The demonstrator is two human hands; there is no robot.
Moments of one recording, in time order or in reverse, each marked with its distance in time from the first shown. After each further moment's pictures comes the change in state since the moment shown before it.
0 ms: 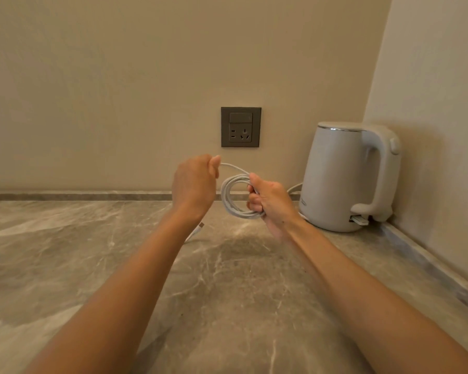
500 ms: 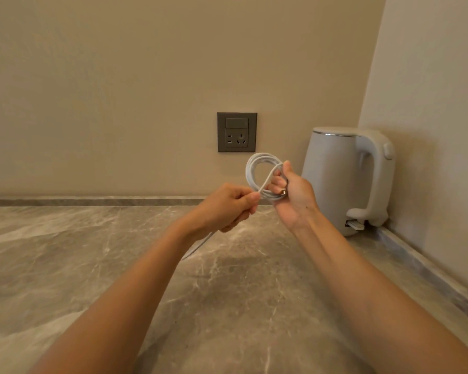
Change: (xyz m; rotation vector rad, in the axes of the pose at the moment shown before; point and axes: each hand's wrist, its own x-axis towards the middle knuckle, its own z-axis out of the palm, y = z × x) left_hand -0.019 0.017 0.012 -0.552 -0.745 -0.037; right_hand 0.012 -0.022 -0.024 0.573 0.117 0.012
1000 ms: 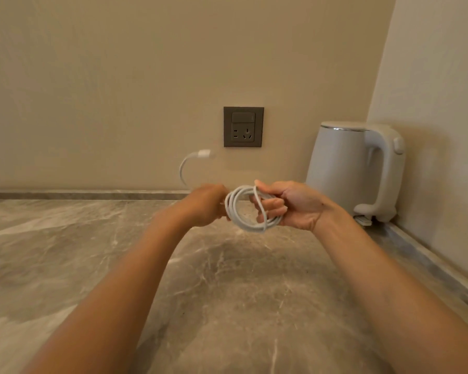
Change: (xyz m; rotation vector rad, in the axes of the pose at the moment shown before) left_hand -0.002 -0.018 -0.032 0.754 0.019 -0.060; right_hand -0.012 -0.009 -0.007 -0.395 -0.497 0.586
